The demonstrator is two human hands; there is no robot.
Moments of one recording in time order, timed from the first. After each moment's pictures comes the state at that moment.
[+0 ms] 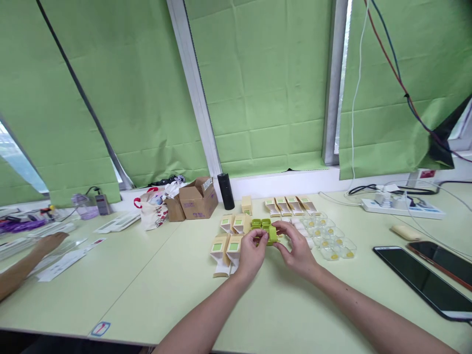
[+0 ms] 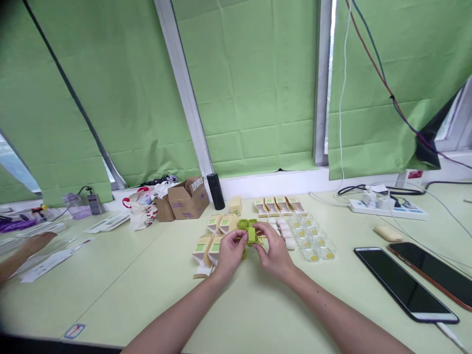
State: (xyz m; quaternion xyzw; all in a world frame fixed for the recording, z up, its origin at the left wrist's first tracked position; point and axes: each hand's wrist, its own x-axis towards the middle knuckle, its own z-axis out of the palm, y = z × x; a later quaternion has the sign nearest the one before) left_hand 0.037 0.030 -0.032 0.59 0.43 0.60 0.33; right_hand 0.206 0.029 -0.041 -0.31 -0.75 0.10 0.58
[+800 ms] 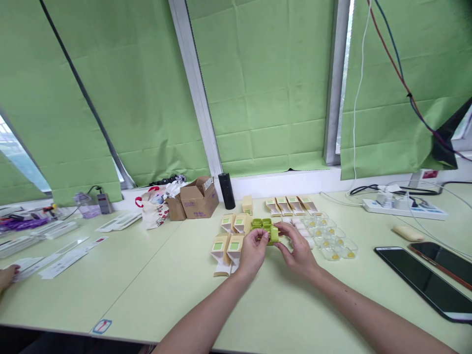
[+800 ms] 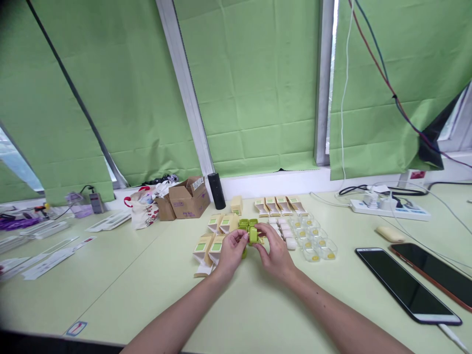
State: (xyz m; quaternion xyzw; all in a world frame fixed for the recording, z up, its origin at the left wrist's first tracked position) left_hand 0.039 0.030 -0.032 0.56 0.40 0.60 0.40; right_hand 0.205 0.031 -0.055 -0.31 -0.75 0.09 0.58
